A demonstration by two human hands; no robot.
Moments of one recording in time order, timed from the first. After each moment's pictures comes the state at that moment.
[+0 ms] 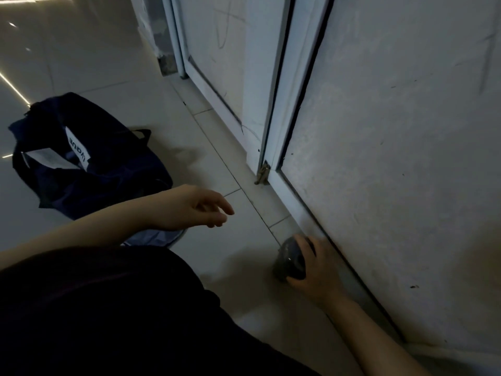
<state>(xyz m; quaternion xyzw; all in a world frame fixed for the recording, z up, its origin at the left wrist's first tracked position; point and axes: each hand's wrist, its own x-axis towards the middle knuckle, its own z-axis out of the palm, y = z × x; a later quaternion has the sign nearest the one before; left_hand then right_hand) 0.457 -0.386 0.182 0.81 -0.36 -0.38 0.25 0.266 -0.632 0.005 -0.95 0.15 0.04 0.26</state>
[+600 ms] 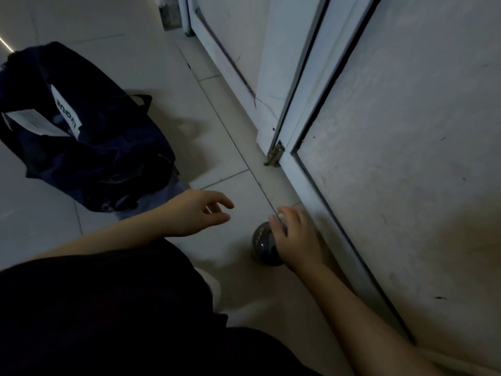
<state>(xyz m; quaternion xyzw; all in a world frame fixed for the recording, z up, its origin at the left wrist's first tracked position) 0.467 -0.378 0.106 0.86 -0.29 -0.35 0.22 0.343 -0.578 0.022 -0.91 0.21 0.03 0.35</state>
